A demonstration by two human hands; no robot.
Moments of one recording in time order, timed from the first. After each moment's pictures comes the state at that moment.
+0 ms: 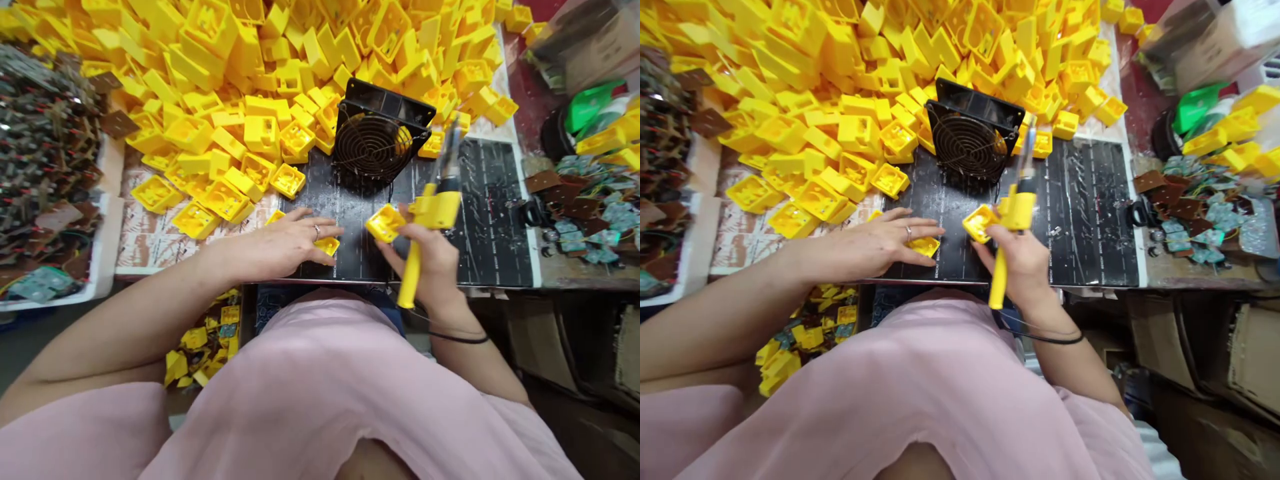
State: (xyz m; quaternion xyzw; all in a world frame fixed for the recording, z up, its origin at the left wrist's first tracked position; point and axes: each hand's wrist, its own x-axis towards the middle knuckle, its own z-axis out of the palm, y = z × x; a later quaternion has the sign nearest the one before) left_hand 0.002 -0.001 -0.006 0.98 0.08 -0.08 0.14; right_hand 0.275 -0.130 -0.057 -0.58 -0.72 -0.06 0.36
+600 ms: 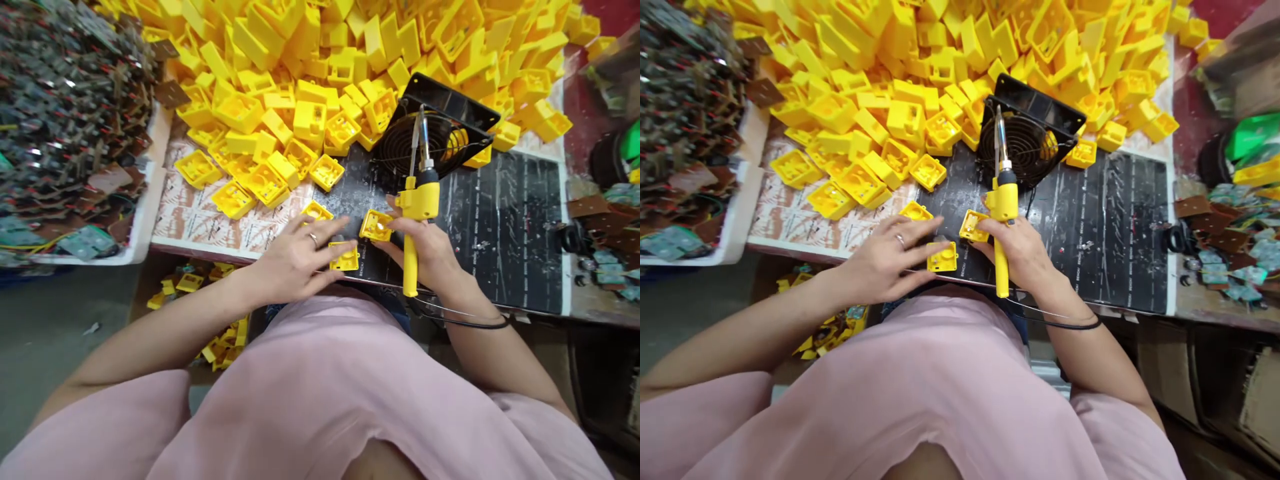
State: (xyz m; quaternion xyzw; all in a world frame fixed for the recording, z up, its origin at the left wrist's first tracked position) left_hand -0.039 -0.051 -0.040 0.94 0.24 0.22 0.05; right_hand 0.256 -0.079 -0.060 -0.45 -0.84 0.03 0.31
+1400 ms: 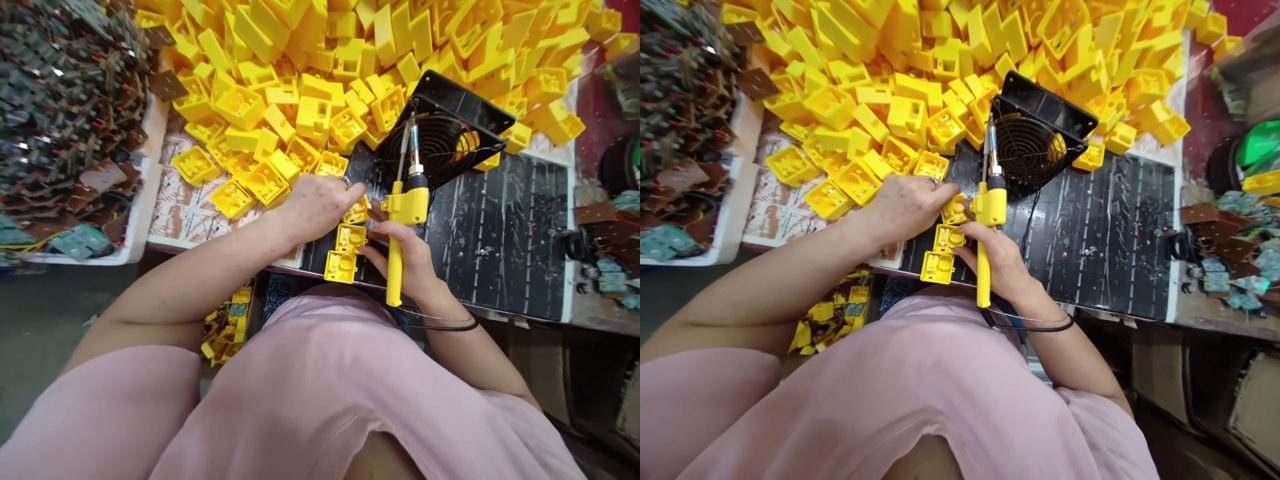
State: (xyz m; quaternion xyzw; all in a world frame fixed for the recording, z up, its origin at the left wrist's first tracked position) left_hand 0.018 0.015 -0.018 0.92 0.39 0.00 0.03; right_hand 0.221 -0.089 -0.072 -0.47 -0.78 0.19 0.37
